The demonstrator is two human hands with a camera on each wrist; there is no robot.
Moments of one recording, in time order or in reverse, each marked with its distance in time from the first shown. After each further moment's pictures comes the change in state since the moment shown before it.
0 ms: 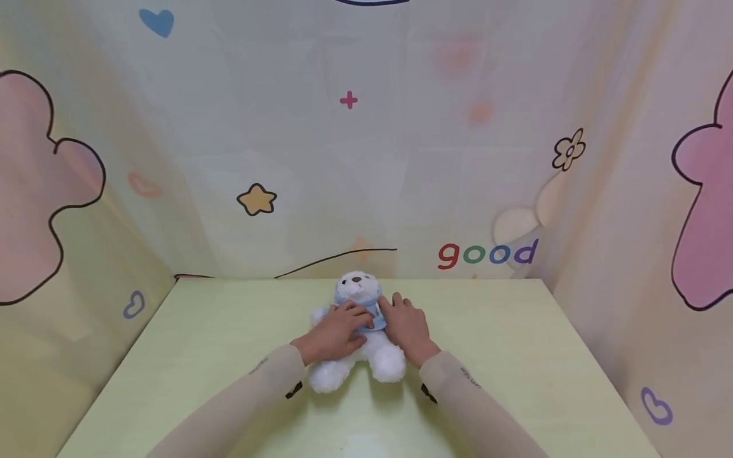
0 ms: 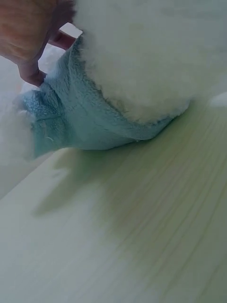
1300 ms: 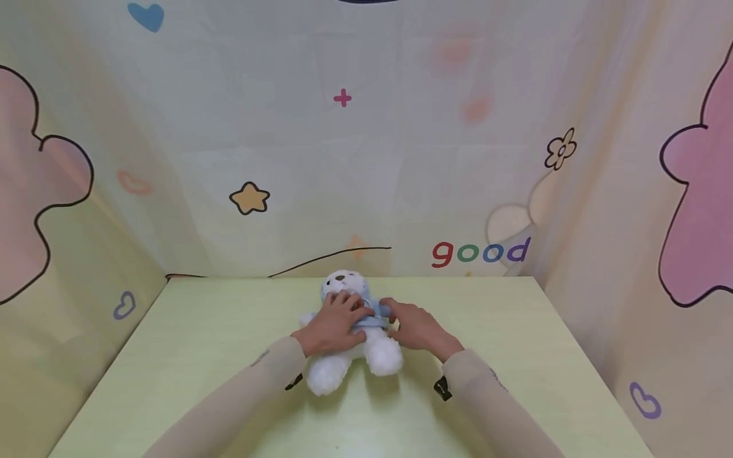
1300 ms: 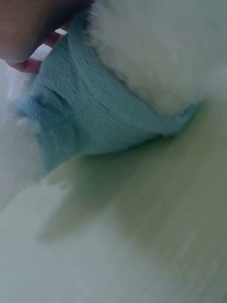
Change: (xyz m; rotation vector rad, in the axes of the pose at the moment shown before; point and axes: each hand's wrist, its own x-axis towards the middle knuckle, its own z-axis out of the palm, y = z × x) left_hand 0.015 -0.002 -0.001 0.103 -0.020 -0.042; right_hand -0.009 0.032 -0.044 0.448 -0.320 -0.036
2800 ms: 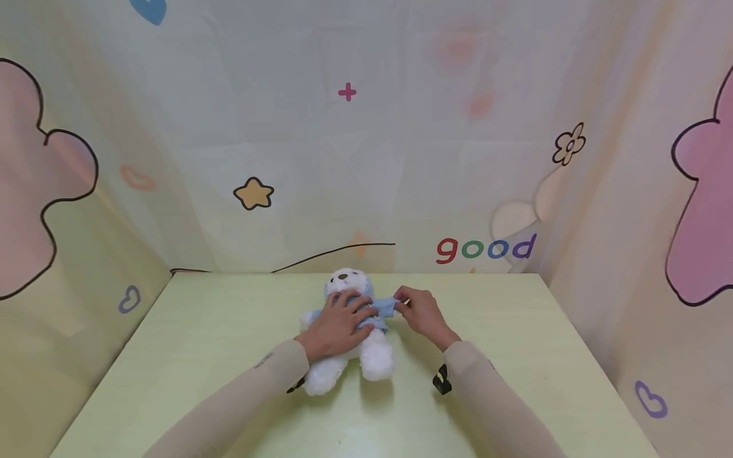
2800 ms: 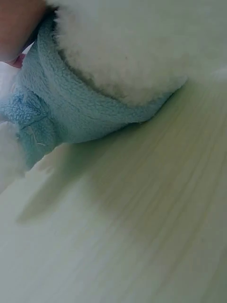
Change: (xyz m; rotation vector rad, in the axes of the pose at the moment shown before) left_hand -0.007 -0.001 0.017 0.046 0.051 -0.013; right_hand 0.020 0.025 0.017 0.196 0.279 0.020
